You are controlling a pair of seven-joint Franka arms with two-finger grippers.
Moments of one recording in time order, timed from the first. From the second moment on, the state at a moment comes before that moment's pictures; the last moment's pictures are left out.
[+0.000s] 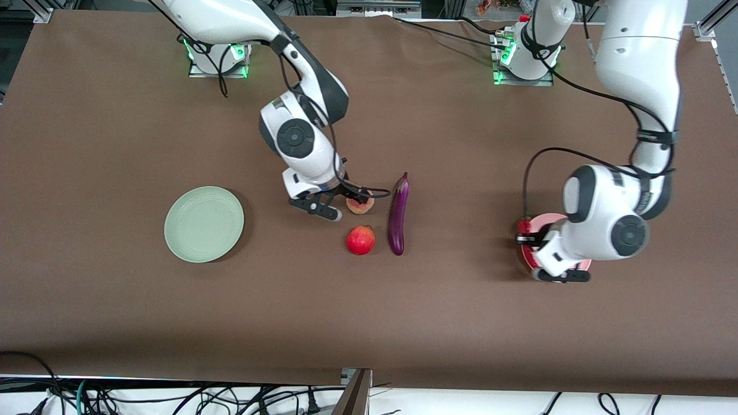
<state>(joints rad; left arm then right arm) -0.14 0.66 0.10 -1.55 -0.16 1.99 0.08 0.59 0.64 0.12 -1.59 0.12 2.30 0.99</state>
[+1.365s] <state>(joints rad) -0.16 0.55 -0.19 -1.55 -0.03 1.86 -0.17 0.63 0.75 0.11 -1.58 0.07 2.42 0.99</state>
